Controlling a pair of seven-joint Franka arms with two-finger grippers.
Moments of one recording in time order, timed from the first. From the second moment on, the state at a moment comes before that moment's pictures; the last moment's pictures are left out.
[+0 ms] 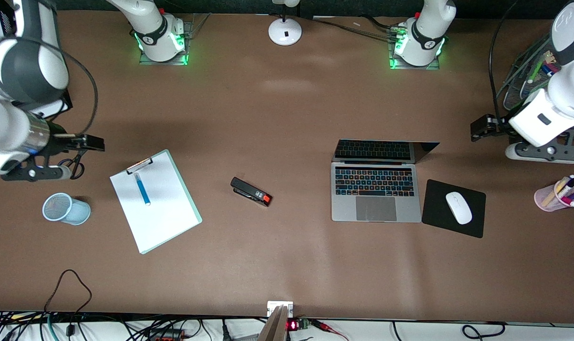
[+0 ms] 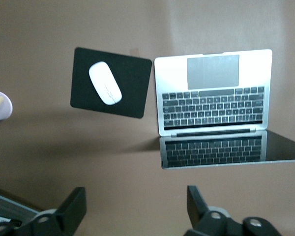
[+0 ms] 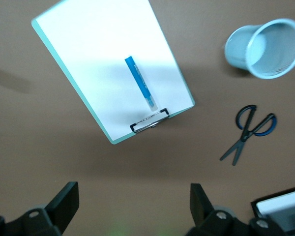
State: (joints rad) left arm -0.01 0.13 -0.08 -1.56 0.03 1.56 -0.02; right arm 0.16 0.30 -0.15 -1.58 0.02 1.62 -0.04
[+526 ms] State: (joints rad) left arm -0.01 0.14 -0.09 -1.58 0.02 1.47 -0.02; right arm 0.20 0.47 -0.15 -1.58 0.02 1.81 -0.05
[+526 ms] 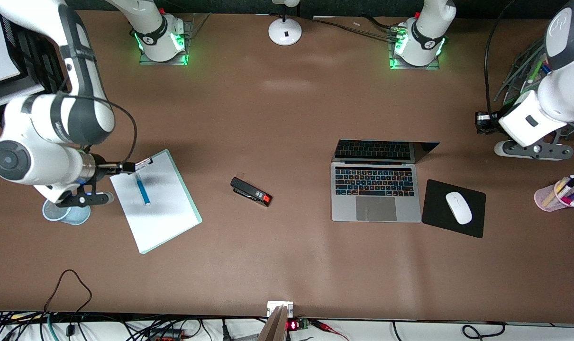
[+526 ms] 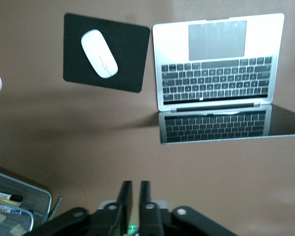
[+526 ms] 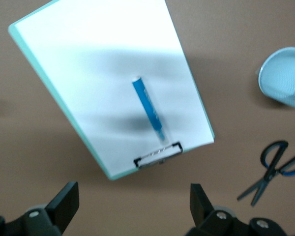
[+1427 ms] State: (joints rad) left arm -0.01 -0.04 -0.34 -2.10 -0.10 1.82 -0.30; right arm 0.19 0.61 -0.15 -1.61 0.02 2.01 -0.15
